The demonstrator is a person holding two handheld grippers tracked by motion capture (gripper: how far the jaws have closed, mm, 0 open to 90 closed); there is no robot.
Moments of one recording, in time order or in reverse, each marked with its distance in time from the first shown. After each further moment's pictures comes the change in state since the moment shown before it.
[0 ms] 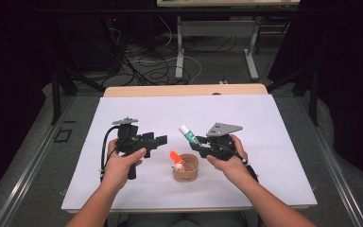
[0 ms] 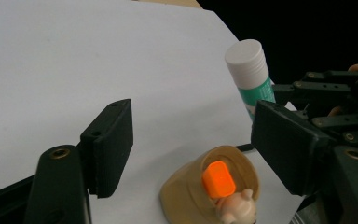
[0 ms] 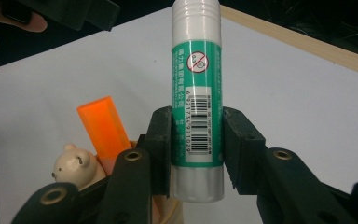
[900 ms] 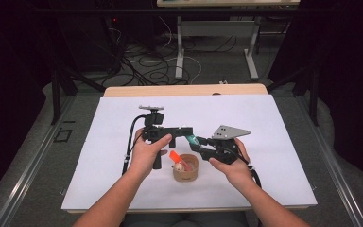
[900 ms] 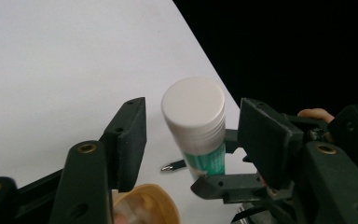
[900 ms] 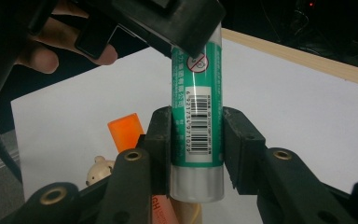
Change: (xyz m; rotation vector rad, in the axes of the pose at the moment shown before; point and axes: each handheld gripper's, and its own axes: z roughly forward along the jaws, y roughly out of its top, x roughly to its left) left arm -0.034 0.031 0.053 0.065 -0.164 -0.125; right arm 0.005 -0.004 -0.011 -0.106 0.054 0.045
